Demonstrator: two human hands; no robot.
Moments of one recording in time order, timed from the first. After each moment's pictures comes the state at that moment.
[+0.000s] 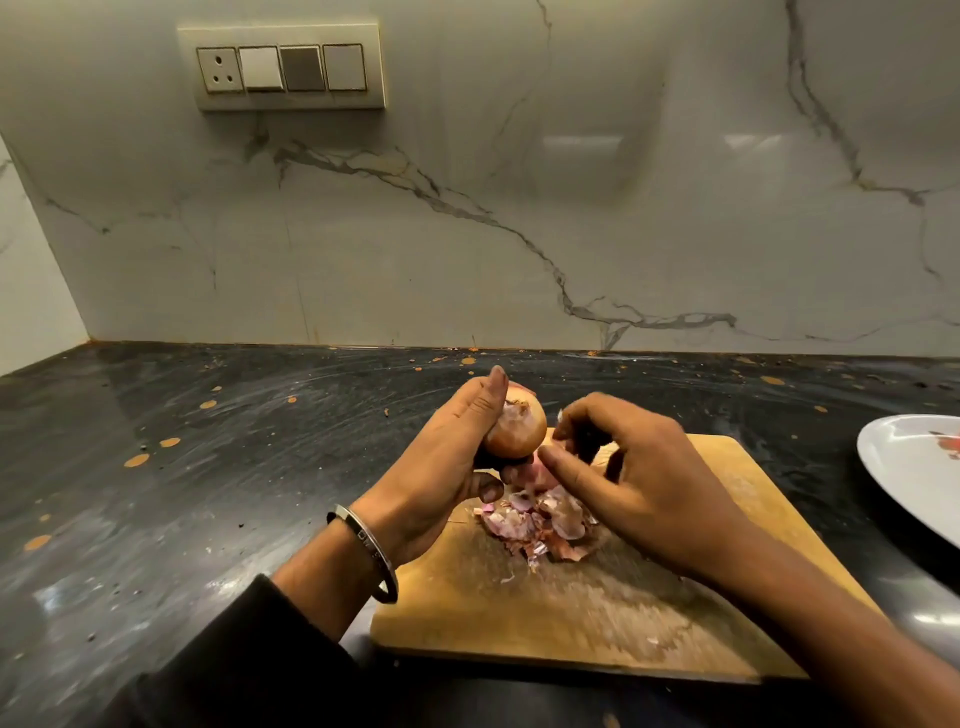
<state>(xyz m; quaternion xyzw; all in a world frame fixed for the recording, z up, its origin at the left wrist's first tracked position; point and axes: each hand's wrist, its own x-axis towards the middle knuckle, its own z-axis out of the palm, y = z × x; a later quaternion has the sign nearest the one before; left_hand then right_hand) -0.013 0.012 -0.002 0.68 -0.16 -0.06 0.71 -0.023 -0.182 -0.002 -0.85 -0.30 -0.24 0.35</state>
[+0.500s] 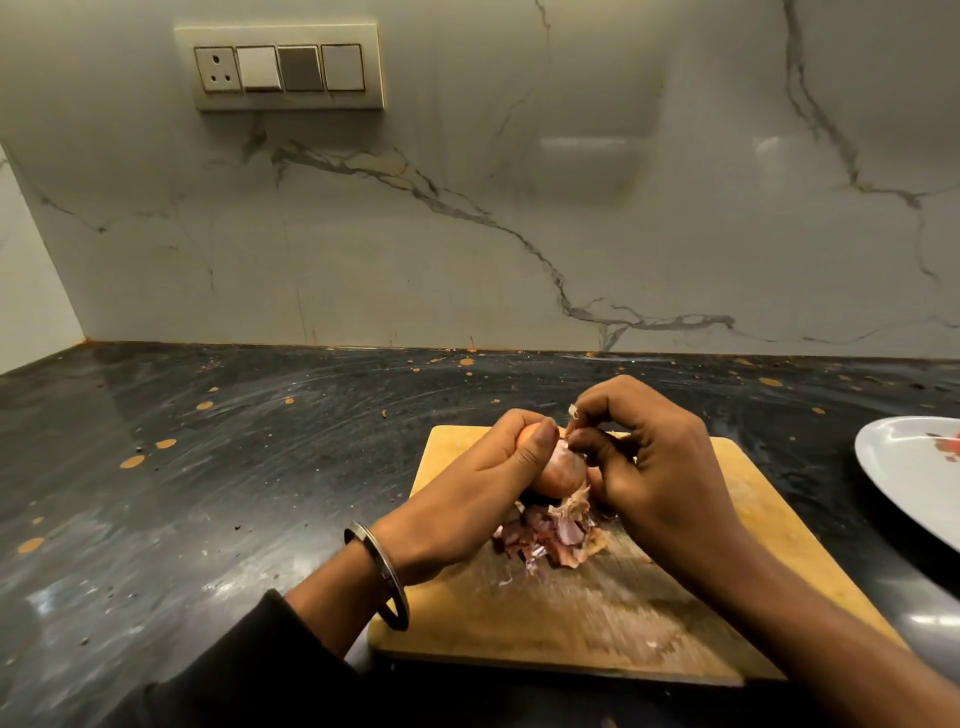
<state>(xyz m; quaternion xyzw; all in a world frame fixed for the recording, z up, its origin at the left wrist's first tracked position) -0.027 0.001 -0.006 0.76 -0.24 -0.06 0.60 -0.022 -0.175 -0.002 -0.80 -0.29 -0.34 0.40</state>
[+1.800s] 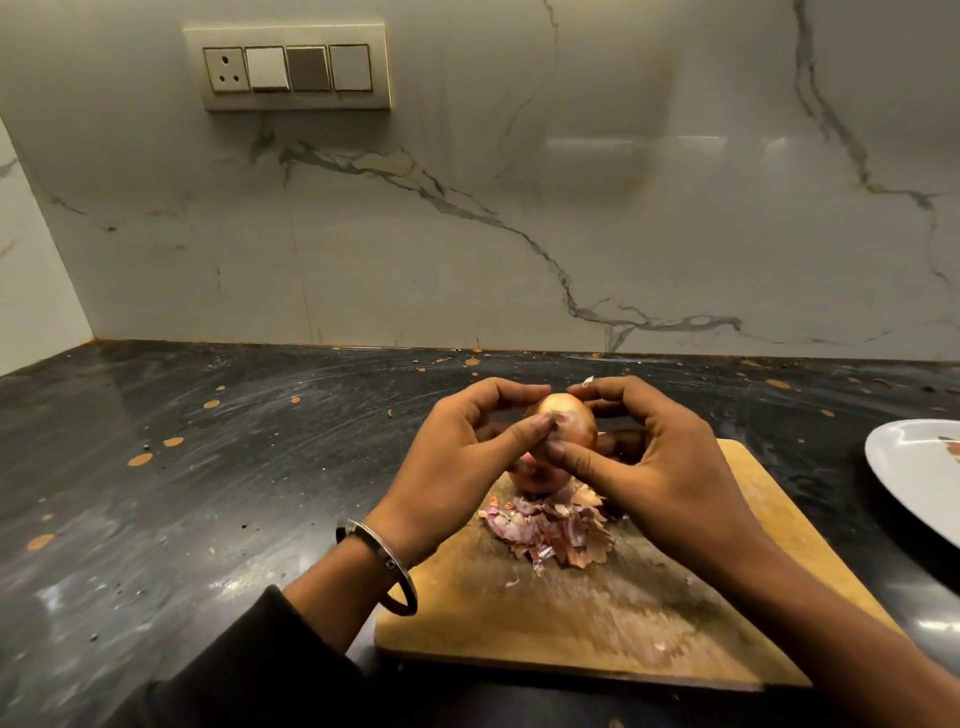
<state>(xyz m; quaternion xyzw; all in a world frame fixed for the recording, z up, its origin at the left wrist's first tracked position) -0.012 0.010 -0.005 0.70 -0.24 0.08 0.66 -0.027 -0.179 -0.001 -0.80 -0.22 -0.19 0.53</state>
